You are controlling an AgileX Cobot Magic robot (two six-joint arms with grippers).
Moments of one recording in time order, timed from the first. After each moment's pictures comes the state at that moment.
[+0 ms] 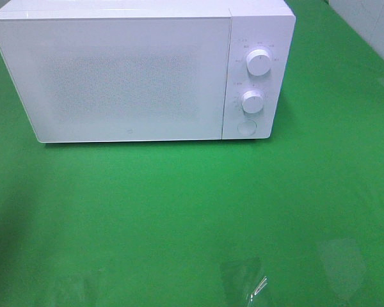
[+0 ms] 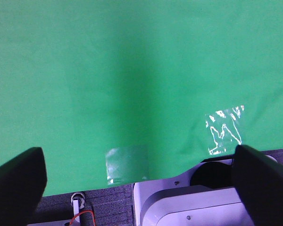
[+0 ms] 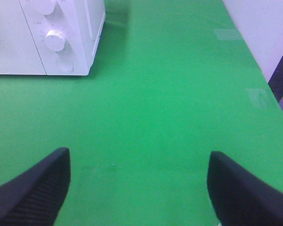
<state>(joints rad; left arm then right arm) 0.02 1.10 -0.89 -0.18 1.15 0.14 0.03 0.00 -0.49 -0.05 0.97 0.05</state>
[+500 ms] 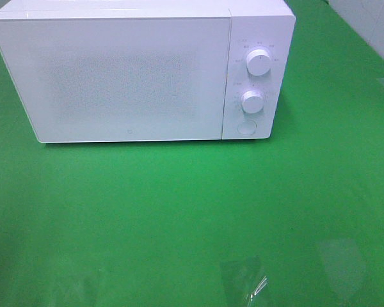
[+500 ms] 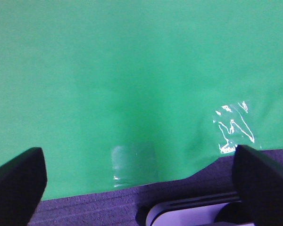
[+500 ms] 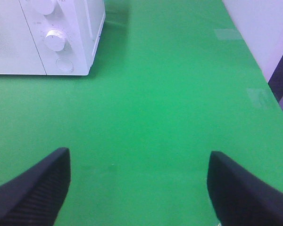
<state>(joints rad) 0.02 0.57 -0.56 -0.16 1.06 0.17 0.03 0.00 -0.49 -0.05 0.97 0.05</state>
